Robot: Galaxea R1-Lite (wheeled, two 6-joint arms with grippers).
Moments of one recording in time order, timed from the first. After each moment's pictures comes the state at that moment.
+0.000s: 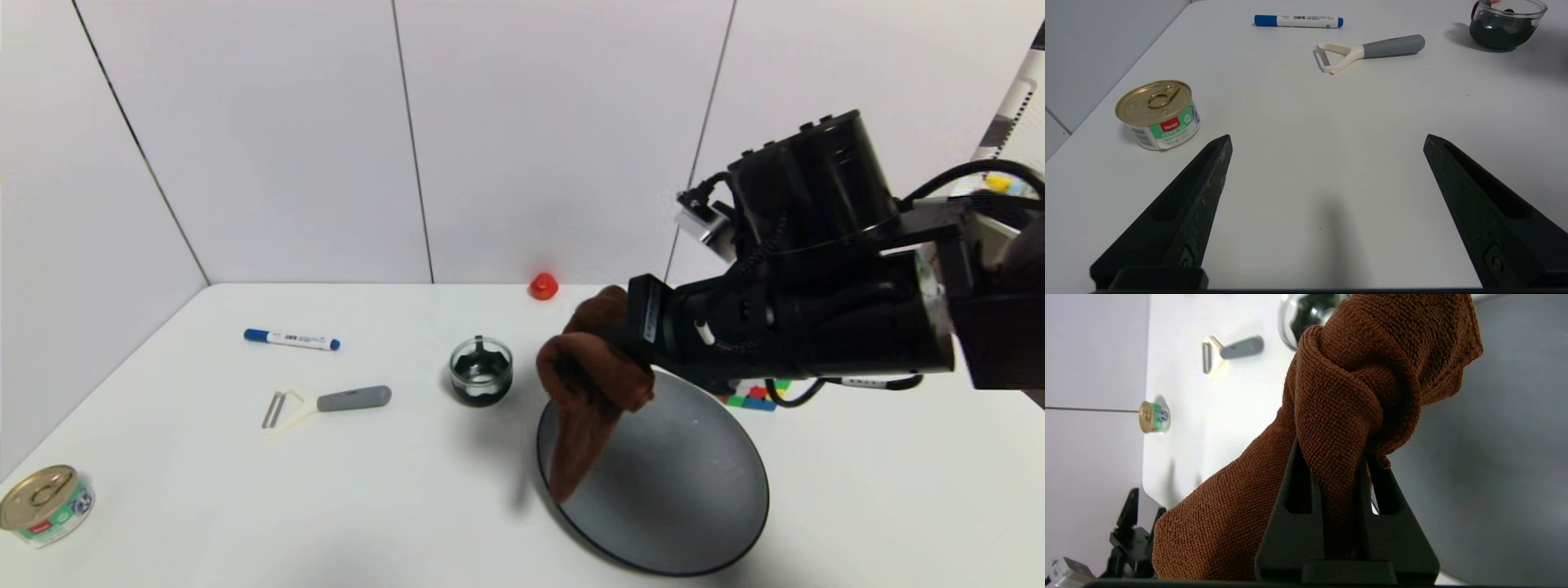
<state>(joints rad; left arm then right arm) 0.00 0.00 0.00 0.00 0.00 0.01 0.71 1.65 -1.25 0.17 0.08 0.76</state>
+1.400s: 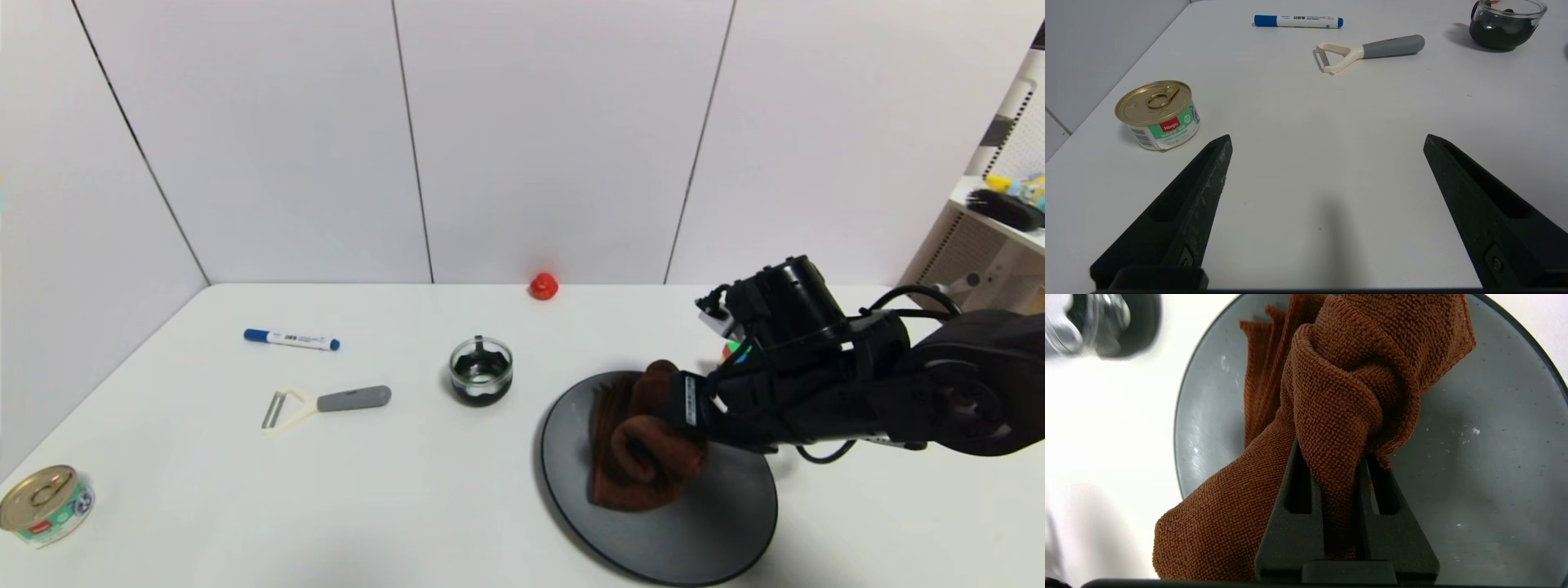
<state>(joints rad) 0.00 0.00 0.00 0.00 0.00 0.01 0.50 1.75 -0.95 0.03 0.12 0.55</state>
